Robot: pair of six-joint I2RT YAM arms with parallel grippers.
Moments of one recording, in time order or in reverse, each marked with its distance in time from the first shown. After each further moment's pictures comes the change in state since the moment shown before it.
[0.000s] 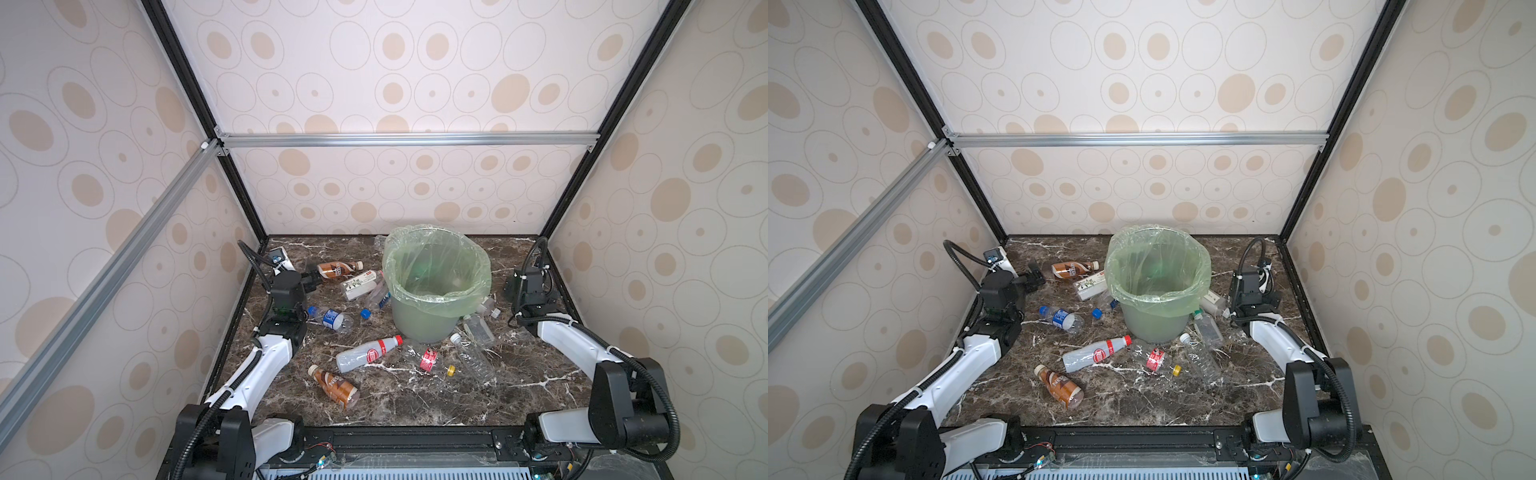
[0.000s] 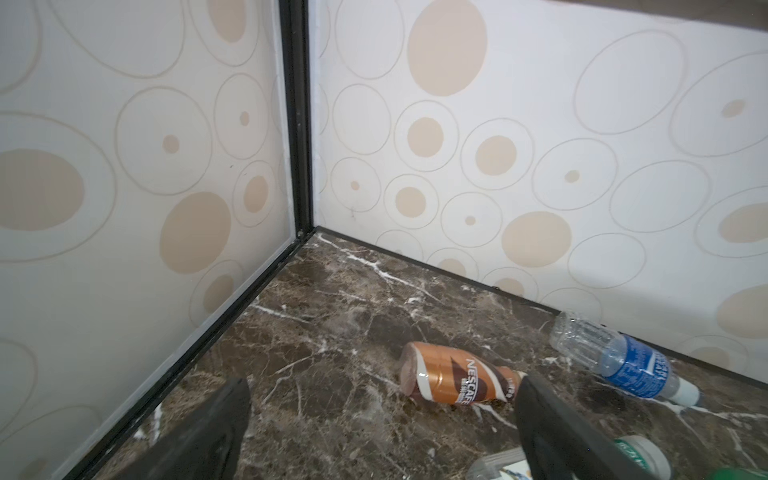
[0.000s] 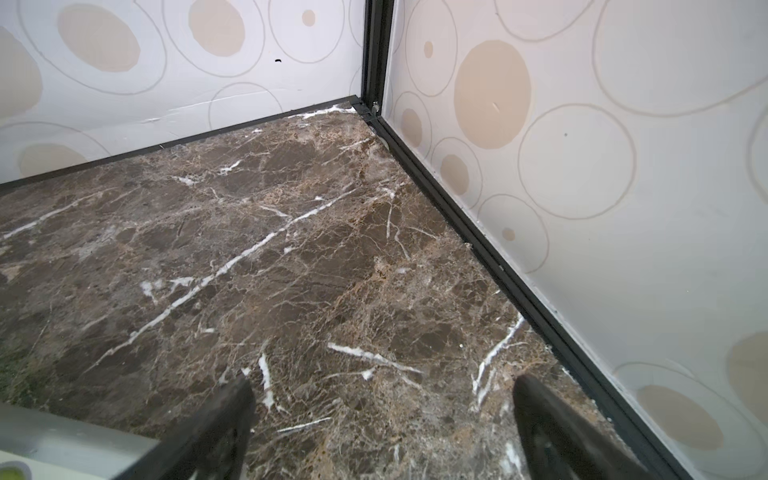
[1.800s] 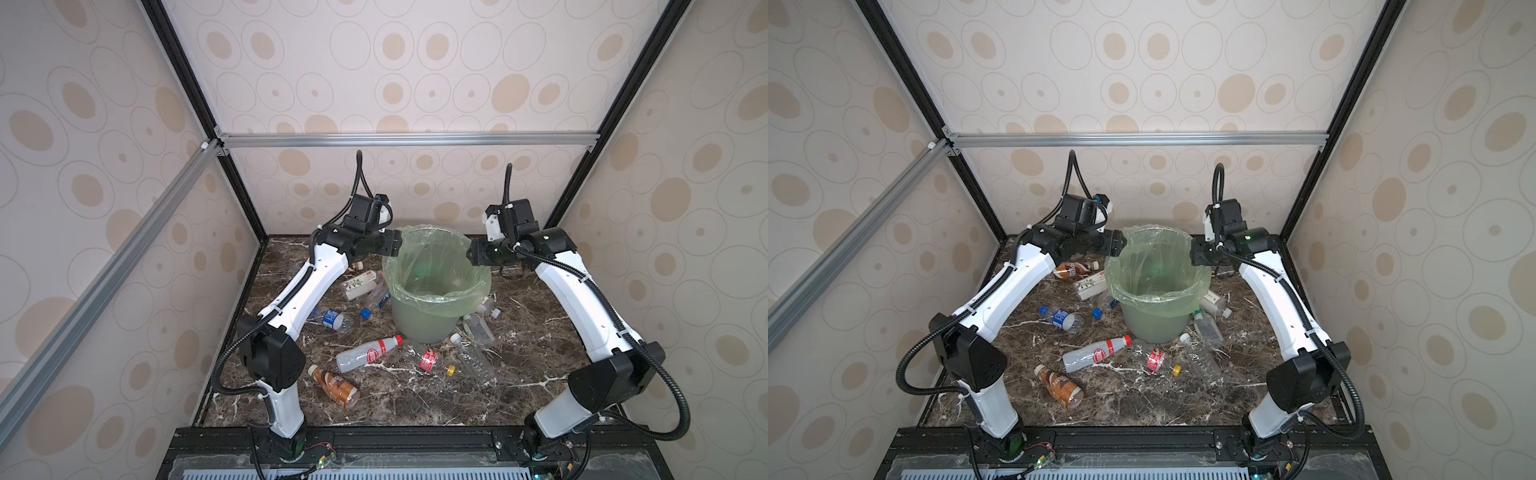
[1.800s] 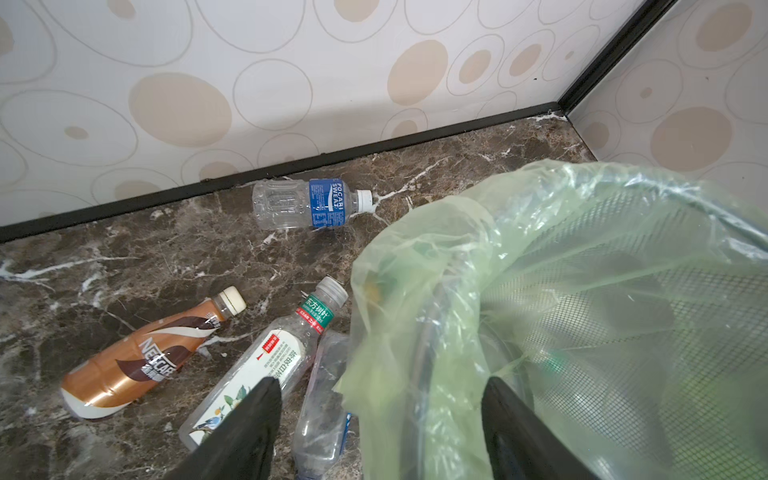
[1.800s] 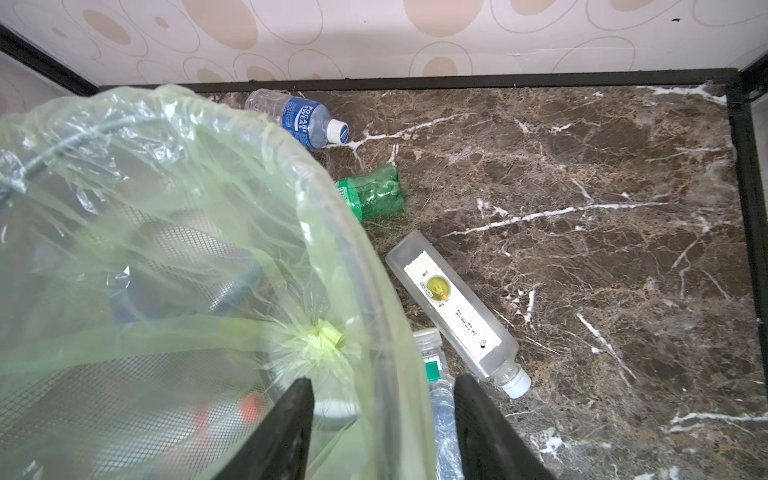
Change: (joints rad) left arm -0.365 0.657 1.205 -1.028 0.427 0.088; right arm 0.214 0.231 0.942 -0.919 -0.627 -0.050
